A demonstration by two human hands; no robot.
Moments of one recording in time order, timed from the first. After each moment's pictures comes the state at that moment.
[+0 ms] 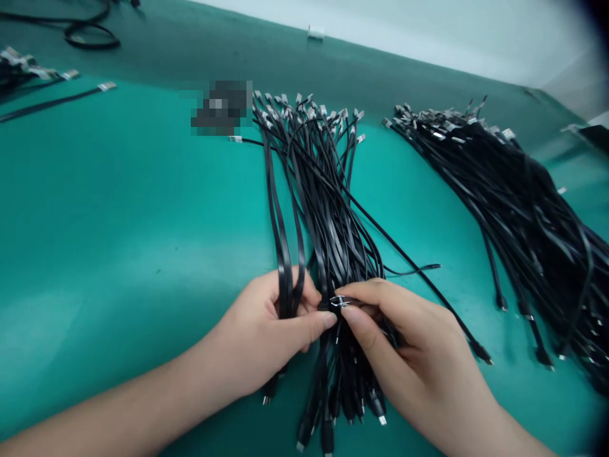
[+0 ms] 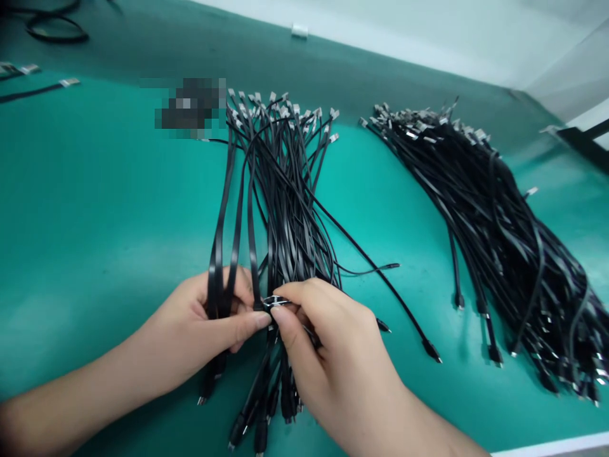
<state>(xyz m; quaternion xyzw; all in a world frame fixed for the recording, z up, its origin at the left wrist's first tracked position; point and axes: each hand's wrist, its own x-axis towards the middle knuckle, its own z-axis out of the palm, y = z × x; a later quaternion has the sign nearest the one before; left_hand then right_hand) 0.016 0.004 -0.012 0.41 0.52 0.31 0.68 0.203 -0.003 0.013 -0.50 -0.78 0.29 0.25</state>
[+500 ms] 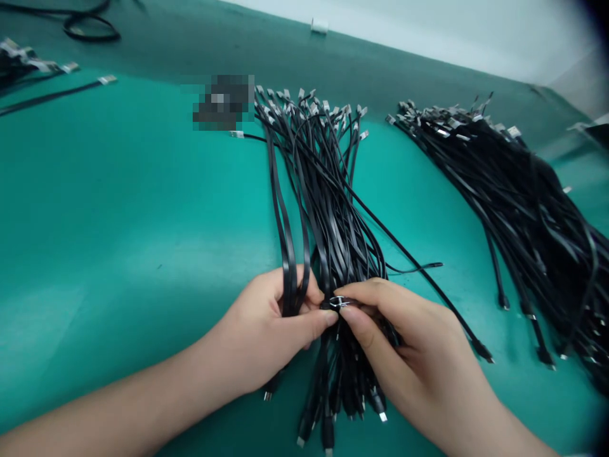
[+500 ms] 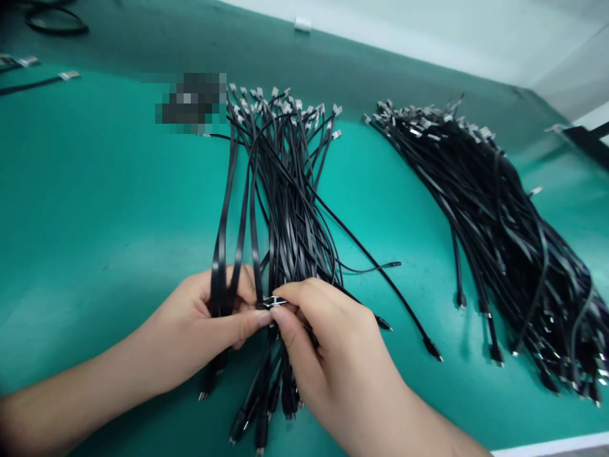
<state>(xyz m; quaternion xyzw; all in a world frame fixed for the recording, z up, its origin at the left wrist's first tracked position) 0.019 0.004 -0.008 0.42 0.52 0.32 0.67 0.204 -0.003 0.013 -0.48 -0.79 0.29 0.23</state>
